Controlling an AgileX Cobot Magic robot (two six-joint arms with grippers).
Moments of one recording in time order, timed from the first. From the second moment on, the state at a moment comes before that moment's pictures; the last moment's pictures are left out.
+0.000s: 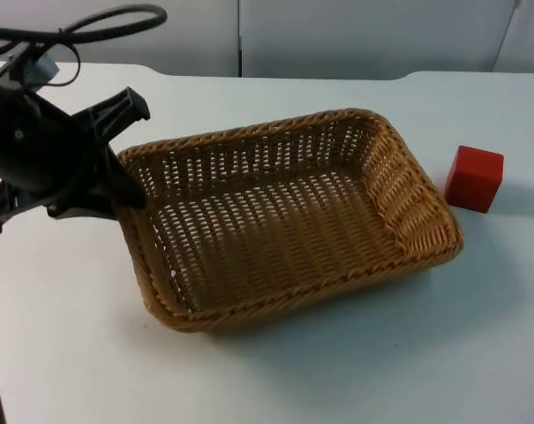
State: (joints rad) right arm -0.13 0.00 -0.52 0.03 1.08 0.00; left arm -0.16 1.84 -0.89 -1.24 0.50 0.60
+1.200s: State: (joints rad) right arm -0.13 0.00 -0.52 0.03 1.08 0.00; left arm 0.03 1.72 -0.89 -1.15 0.75 0.46
